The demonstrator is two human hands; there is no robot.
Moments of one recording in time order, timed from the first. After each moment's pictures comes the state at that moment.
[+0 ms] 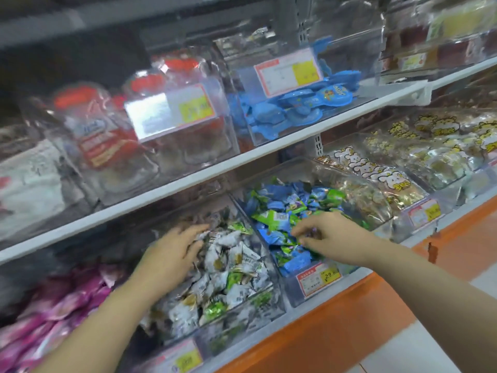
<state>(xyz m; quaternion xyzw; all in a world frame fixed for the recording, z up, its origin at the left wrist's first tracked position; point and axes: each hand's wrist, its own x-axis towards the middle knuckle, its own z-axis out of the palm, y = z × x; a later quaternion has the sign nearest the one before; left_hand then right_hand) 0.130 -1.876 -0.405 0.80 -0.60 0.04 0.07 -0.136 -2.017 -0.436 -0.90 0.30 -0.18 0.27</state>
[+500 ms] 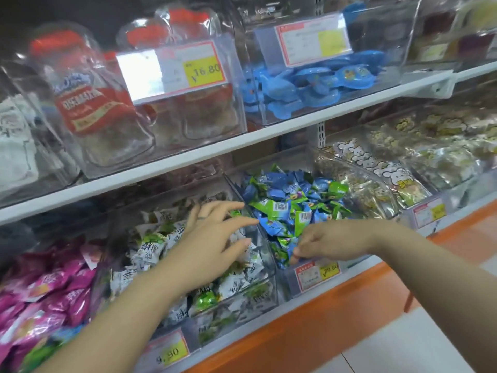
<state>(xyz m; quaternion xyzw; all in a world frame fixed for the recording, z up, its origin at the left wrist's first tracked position) 0.071 -1.890 -0.406 0.71 -0.70 0.00 0.11 -0.126 -2.021 -0.427 -0.88 0.29 0.10 0.36</state>
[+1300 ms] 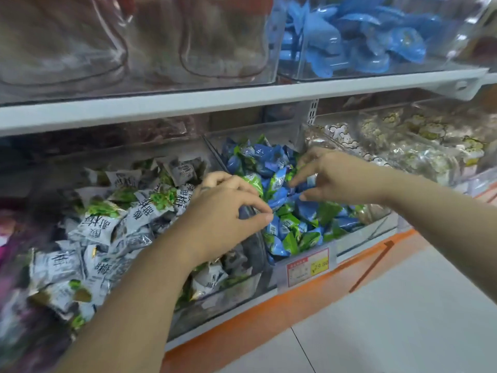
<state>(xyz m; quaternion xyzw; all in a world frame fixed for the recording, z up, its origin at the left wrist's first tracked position) 0.070 -1.938 -0.431 0.68 -0.67 -0.15 0.25 -0.111 -2.080 -0.393 -0.95 0.30 0.00 0.08</state>
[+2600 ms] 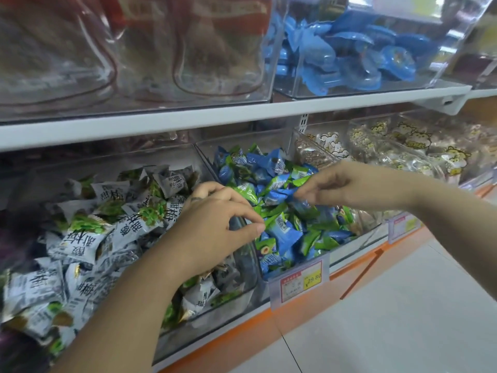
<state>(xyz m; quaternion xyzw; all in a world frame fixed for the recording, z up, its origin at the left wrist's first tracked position) 0.075 -1.942 -0.434 0.66 -0.68 -0.16 0.28 -0.135 -2.071 -0.370 -0.89 0.36 0.01 0.29</state>
